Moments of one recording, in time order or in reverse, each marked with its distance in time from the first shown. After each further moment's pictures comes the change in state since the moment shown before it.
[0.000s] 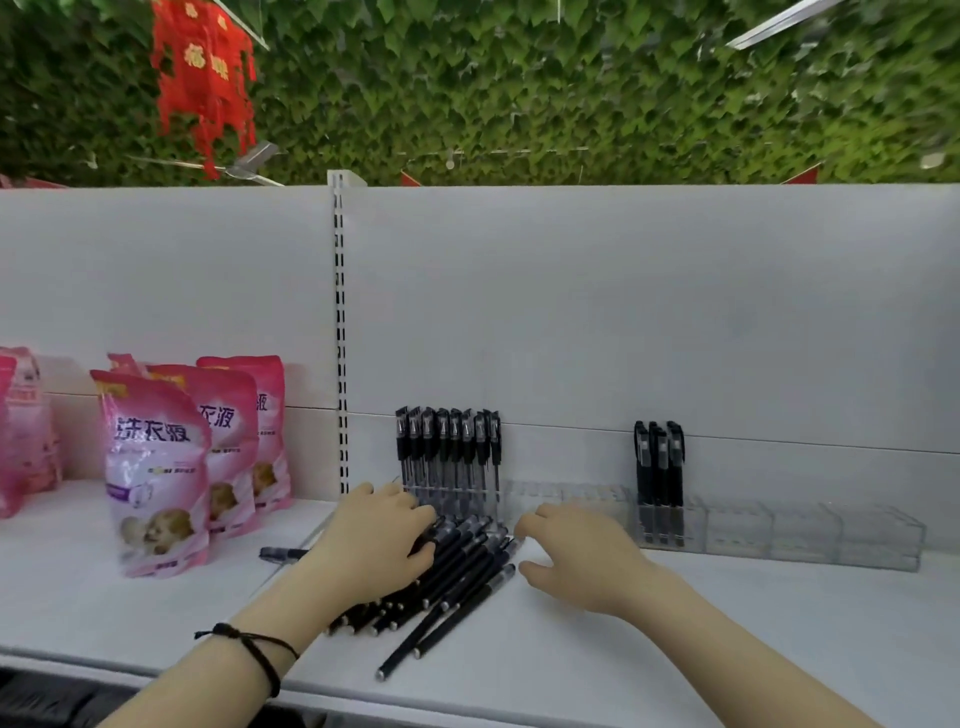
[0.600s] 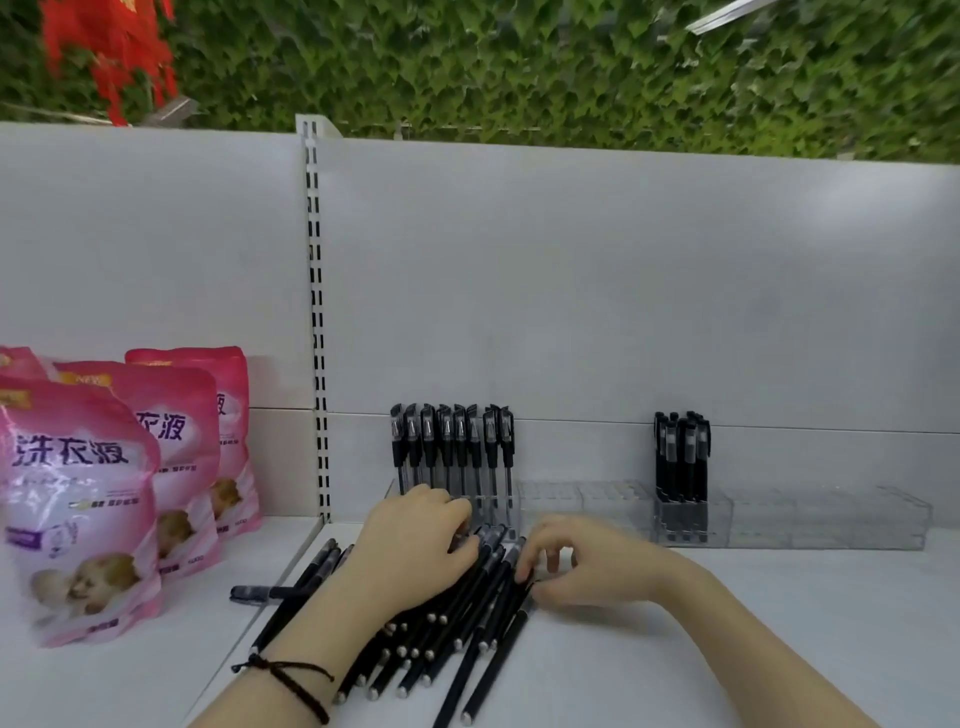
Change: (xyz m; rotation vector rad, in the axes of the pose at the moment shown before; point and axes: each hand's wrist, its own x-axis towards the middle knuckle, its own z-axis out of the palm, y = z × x) left_hand 0.039 -0.010 0.034 -0.356 0.148 0.031; right_hand 0.034 -0.003 0.013 0.617 -0.212 0.116
